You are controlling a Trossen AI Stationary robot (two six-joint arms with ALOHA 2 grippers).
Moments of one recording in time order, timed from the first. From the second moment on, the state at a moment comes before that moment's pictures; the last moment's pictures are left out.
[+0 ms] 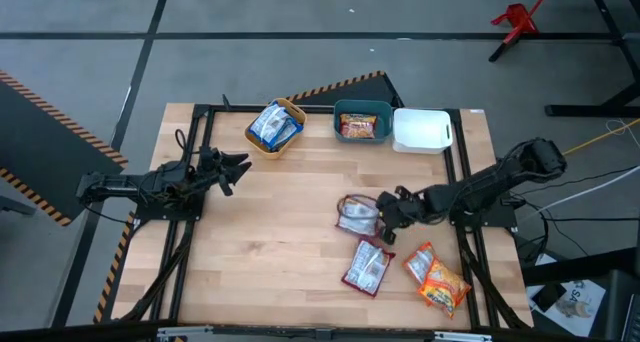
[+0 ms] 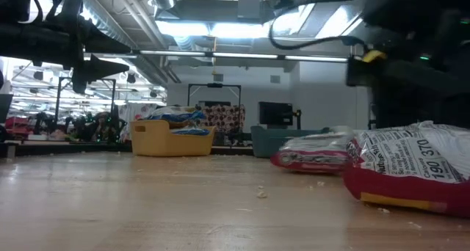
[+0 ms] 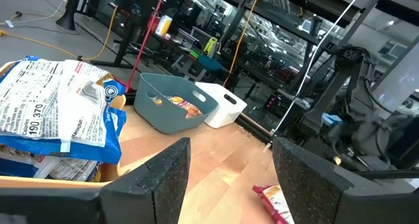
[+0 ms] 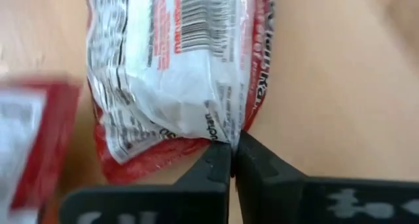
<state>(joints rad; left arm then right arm) 0.01 0.02 0.01 0.07 -0.48 -0.51 0.28 1.39 0.57 -0.26 0.21 0.71</state>
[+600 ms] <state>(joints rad) 0.01 0.02 0.01 0.07 -0.48 -0.51 -0.19 1.39 0.85 -0.28 0.06 0.12</state>
